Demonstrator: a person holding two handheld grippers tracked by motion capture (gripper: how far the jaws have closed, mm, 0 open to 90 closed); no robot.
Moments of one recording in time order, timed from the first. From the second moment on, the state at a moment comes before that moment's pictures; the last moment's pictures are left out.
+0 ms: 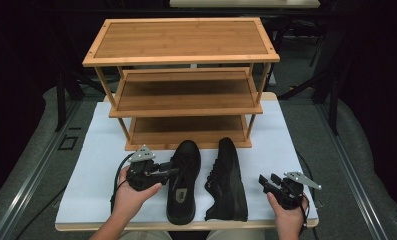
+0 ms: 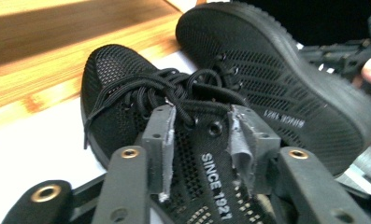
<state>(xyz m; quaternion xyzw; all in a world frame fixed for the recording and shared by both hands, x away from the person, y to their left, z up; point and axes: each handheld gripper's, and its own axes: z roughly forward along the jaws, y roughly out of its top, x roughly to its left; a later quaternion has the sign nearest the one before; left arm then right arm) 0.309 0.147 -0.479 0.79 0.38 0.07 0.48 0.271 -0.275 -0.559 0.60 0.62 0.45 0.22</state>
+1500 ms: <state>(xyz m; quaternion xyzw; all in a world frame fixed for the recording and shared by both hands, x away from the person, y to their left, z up) 0.310 0.127 -0.510 0.77 0.40 0.02 0.50 0.271 -0.277 -0.560 0.61 0.61 0.46 0.21</state>
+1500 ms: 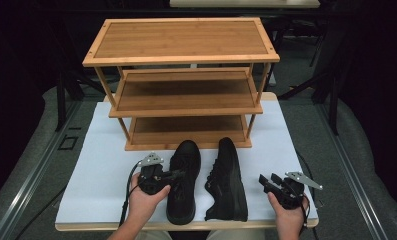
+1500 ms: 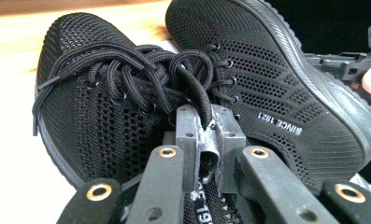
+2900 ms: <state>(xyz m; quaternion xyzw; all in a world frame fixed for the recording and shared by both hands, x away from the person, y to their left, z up) 0.314 0.199 -0.464 0.82 0.39 0.09 0.41 0.270 -0.279 -0.561 0.61 0.61 0.46 0.21</state>
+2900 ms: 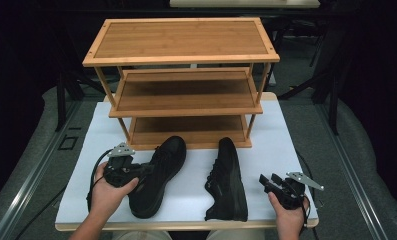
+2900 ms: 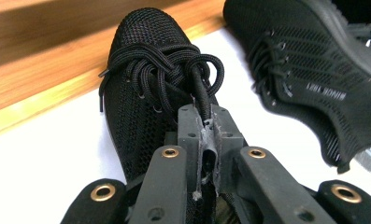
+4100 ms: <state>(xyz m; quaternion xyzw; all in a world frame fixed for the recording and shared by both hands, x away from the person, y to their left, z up) 0.325 0.190 -0.465 0.86 0.42 0.04 0.28 0.270 -0.278 -0.561 0.62 0.60 0.46 0.20</state>
